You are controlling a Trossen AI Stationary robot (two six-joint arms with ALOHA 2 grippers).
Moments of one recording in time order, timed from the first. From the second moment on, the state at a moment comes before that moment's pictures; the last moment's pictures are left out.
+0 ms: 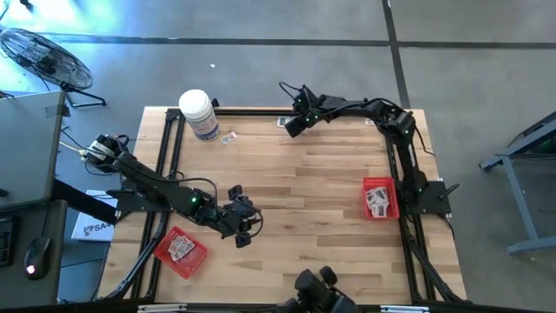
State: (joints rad) left arm -0.47 1.43 0.91 -0.22 -0.51 -0.50; right arm -0.69 2.15 1.46 -0.36 -0.07 0.24
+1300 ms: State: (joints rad) left arm -0.74 1.36 0.92 -0.41 -0.56 -0.55; right arm -0.16 1.95 1.46 -0.91 0.36 0.39
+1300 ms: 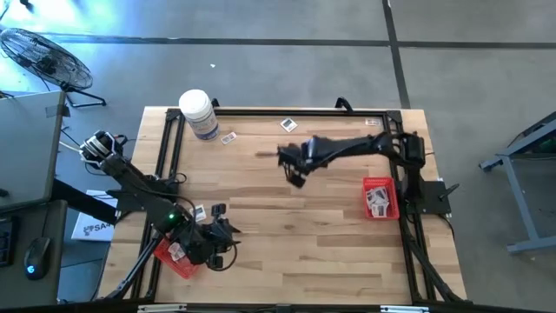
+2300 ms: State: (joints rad) left arm -0.74 1.36 0.92 -0.40 -0.60 -0.53; right arm -0.31 1.95 1.09 -0.33 0.17 0.41
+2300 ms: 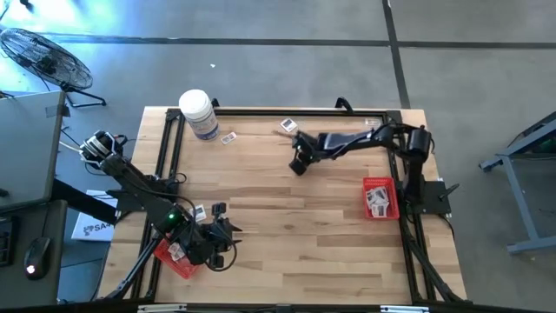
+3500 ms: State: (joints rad) left arm -0.48 1.63 0.92 -0.11 -0.59 -0.25; right arm 0.24 1.81 1.10 -0.35 0.20 0.33
